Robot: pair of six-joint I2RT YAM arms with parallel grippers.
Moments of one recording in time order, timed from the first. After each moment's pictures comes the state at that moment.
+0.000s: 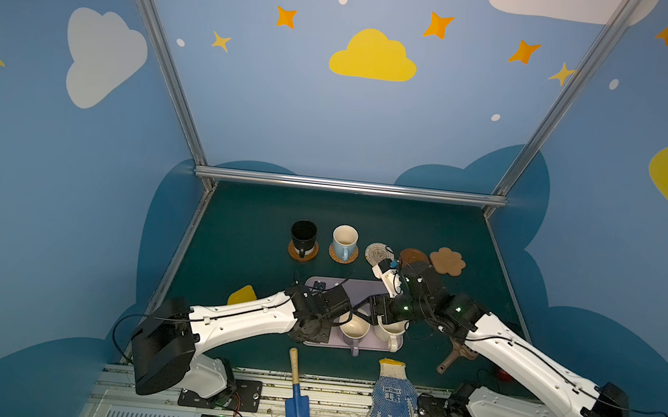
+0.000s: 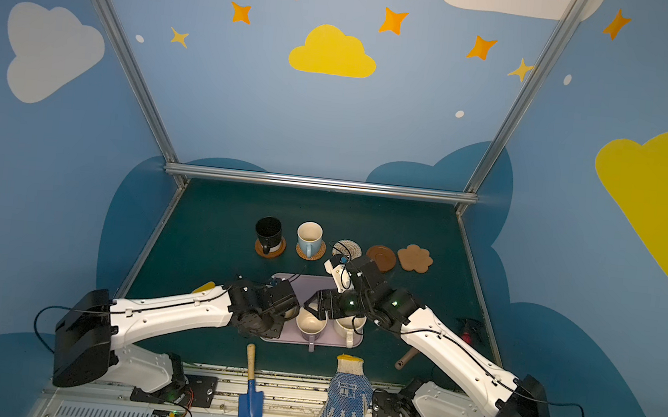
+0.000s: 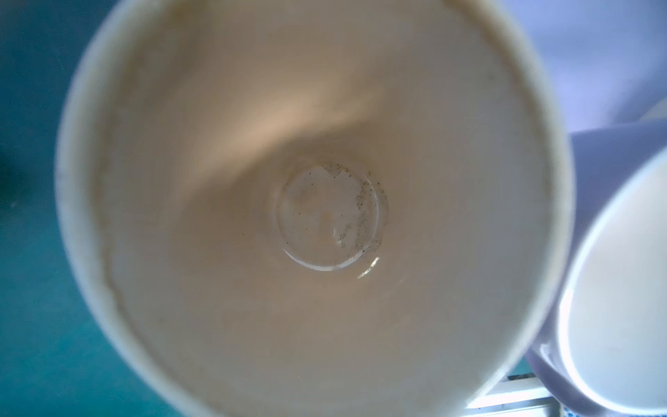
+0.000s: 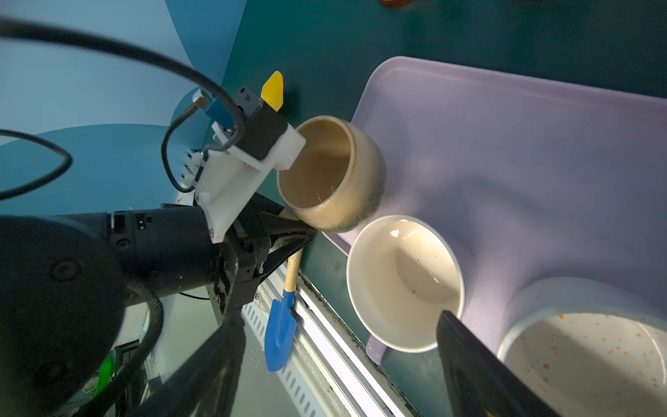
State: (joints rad) left arm -1.01 1.43 0.97 -0.94 -0.13 -0.91; right arm 0.81 1.11 0.88 -0.55 -0.41 0.53
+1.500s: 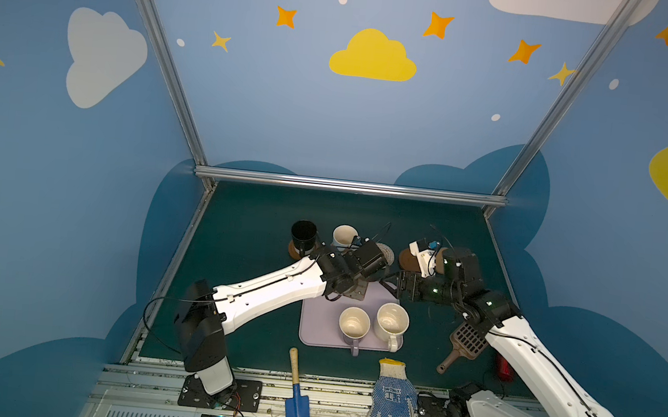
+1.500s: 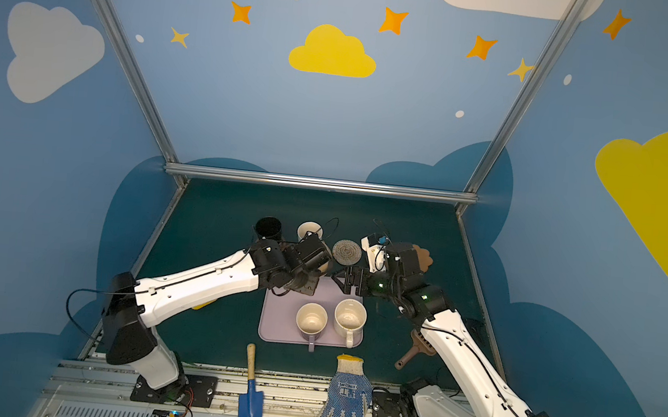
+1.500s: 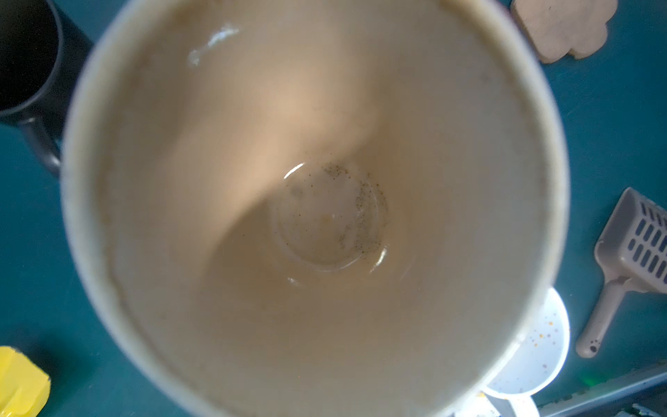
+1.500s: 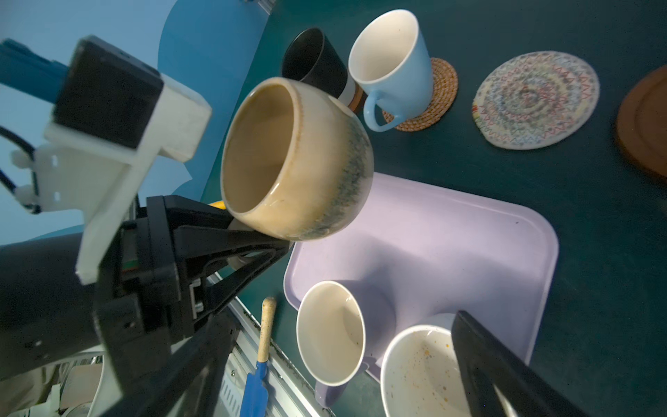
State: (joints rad) left arm -0.96 1.69 1.56 -1.00 -0.26 -0.67; right arm 0.48 1.03 0.92 -0.57 -0.44 0.44
